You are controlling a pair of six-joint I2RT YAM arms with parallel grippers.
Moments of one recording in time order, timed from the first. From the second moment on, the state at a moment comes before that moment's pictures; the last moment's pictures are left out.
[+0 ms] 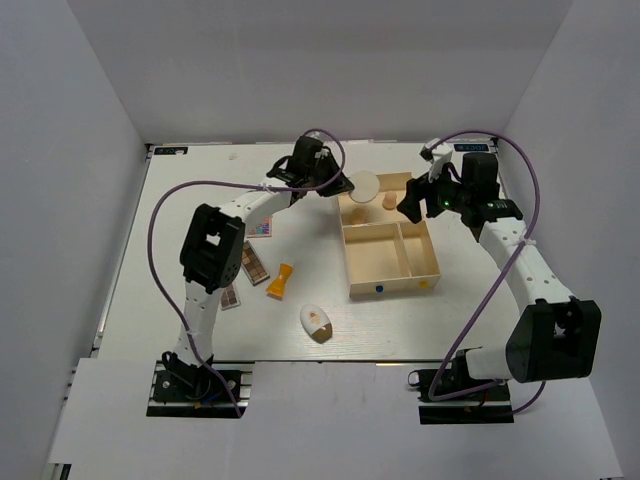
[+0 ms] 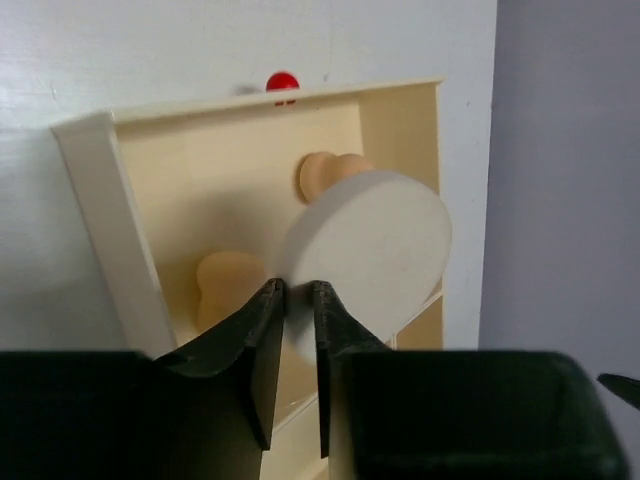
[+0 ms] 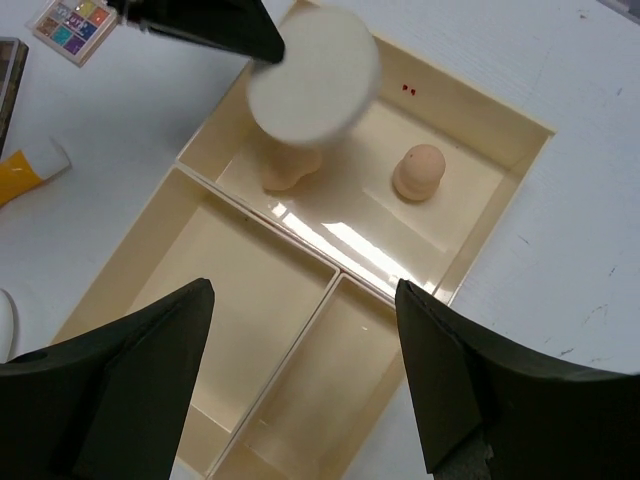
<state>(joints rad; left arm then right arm) -0.52 2.17 1.76 -0.13 0.25 -0.84 0.13 1.36 1.11 -0.33 -0.54 -0.26</state>
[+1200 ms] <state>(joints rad) -0.49 1.24 1.00 -0.40 -0.12 -0.75 0.83 1.49 1.04 -0.50 -0.63 -0.48</state>
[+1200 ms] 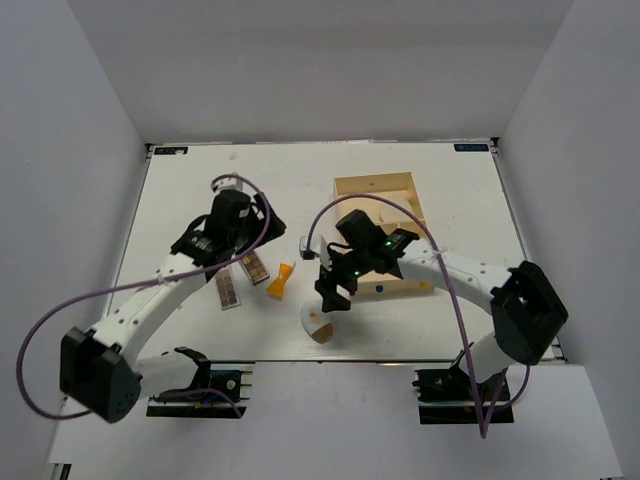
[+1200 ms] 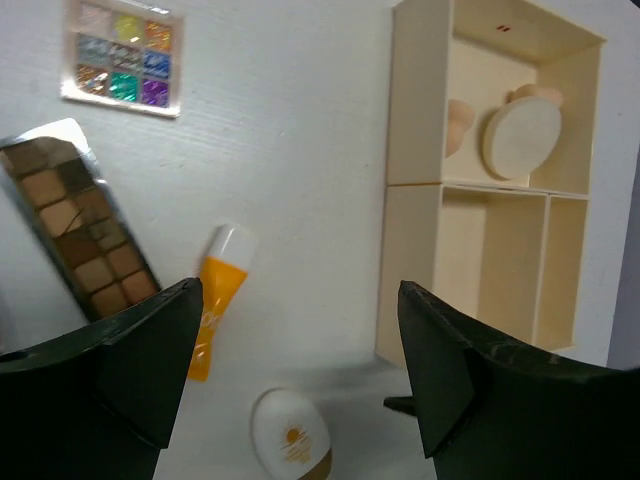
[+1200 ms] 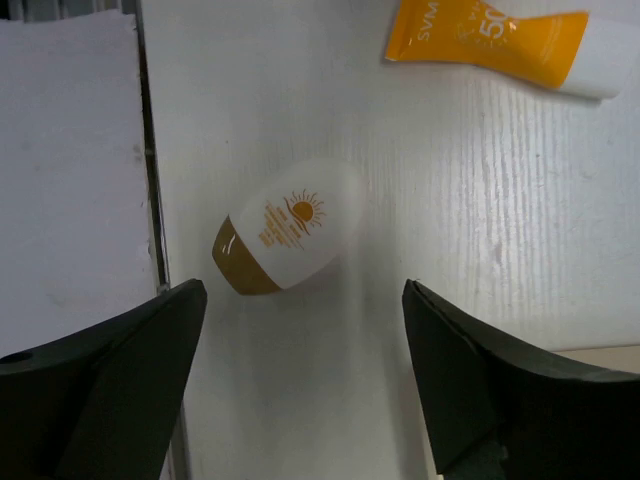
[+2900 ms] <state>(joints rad) -0.49 0.68 0.71 -0.72 -0.29 -0.94 1.15 1.85 1.21 -0.53 -0.03 0.10</state>
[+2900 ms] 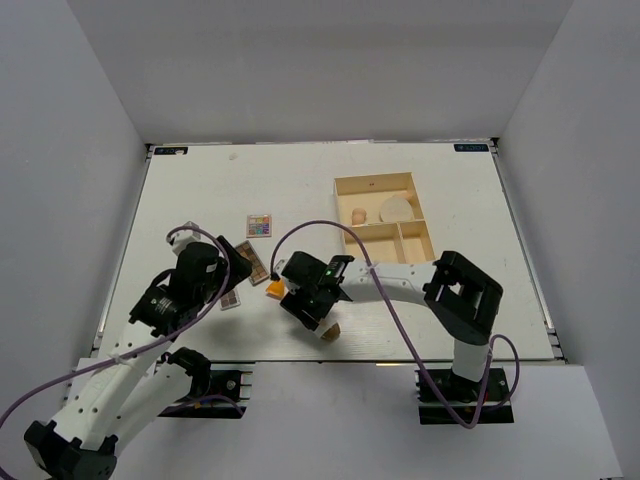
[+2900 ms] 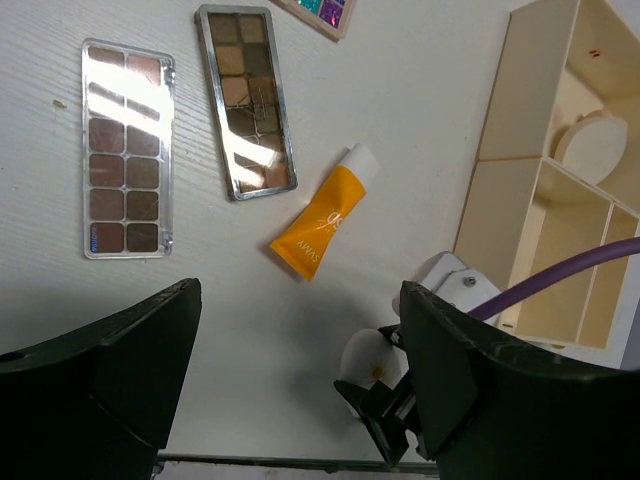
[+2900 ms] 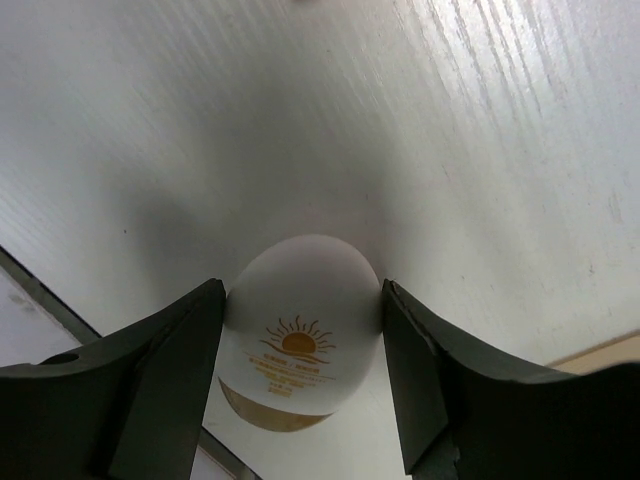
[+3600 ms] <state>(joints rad) -0.49 0.78 0.69 -0.62 -0.17 -0.89 0.97 1.74 1.38 -0.59 -0.09 -0.05</state>
